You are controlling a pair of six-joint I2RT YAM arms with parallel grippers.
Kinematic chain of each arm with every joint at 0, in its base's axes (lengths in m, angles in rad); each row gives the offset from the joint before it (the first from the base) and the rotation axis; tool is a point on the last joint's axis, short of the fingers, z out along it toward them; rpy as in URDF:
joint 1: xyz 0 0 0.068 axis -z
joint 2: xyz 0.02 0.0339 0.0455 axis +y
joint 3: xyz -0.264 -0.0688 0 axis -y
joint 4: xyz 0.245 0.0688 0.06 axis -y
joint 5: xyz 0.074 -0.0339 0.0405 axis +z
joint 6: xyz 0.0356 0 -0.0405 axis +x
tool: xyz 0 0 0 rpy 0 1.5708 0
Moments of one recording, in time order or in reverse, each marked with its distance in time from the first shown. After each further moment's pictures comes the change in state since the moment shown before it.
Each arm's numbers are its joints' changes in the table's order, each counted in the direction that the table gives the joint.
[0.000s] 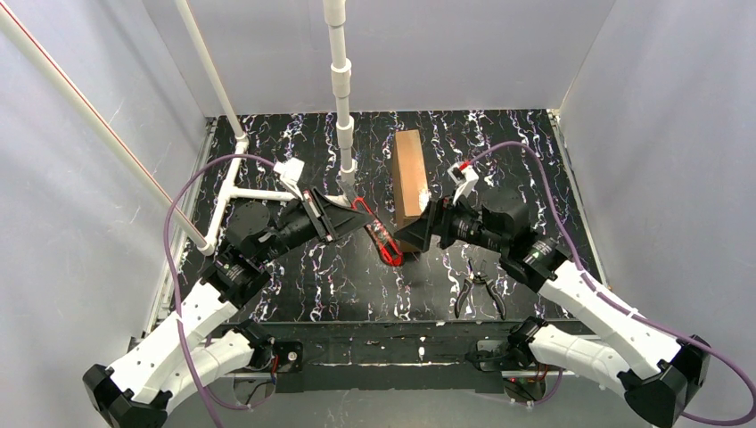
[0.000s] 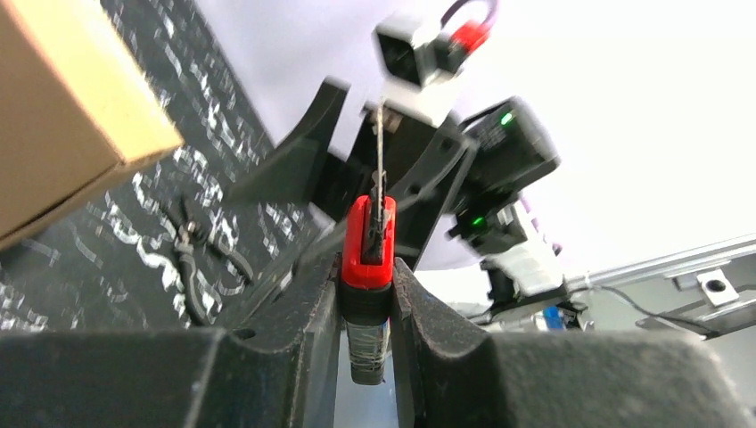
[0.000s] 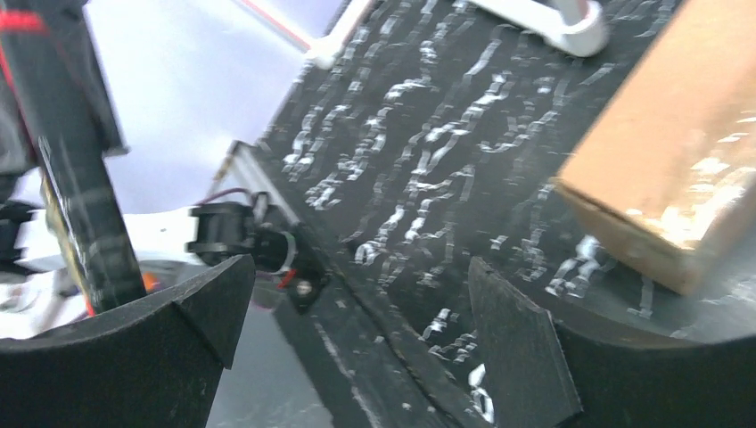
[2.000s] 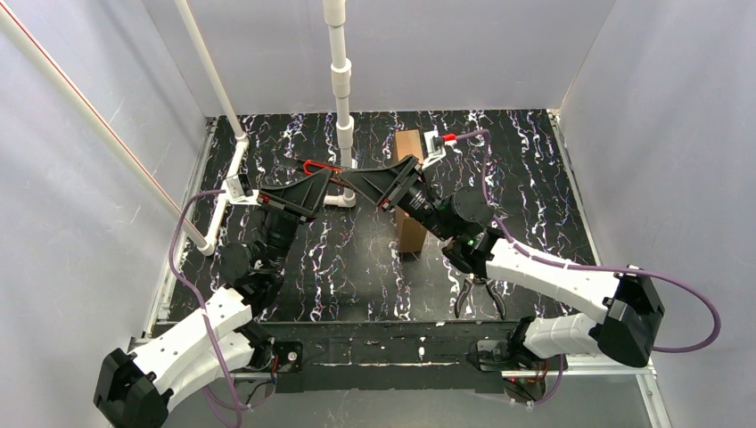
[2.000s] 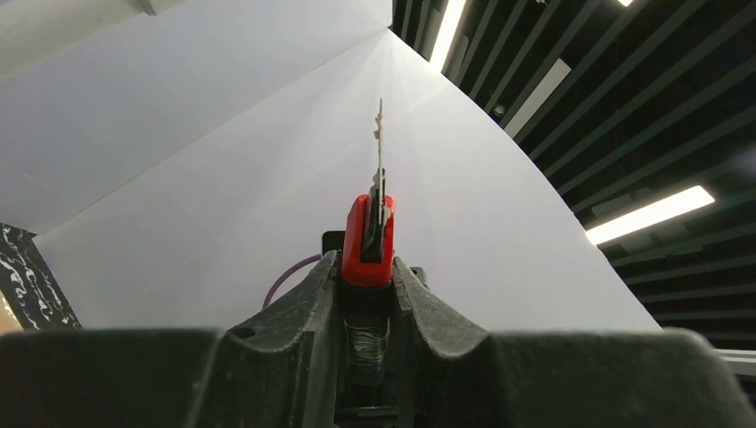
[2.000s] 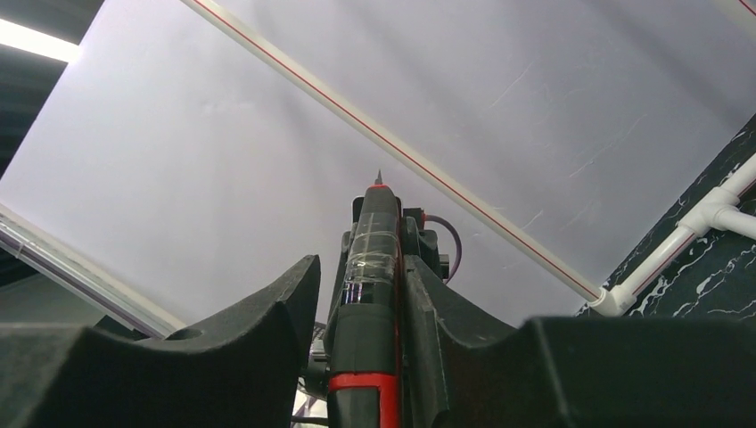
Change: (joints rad) left arm 0.000 0.017 -0.306 0.966 0.523 -0.159; right arm -0.269 0.337 0.074 1.000 -0.273 0.497
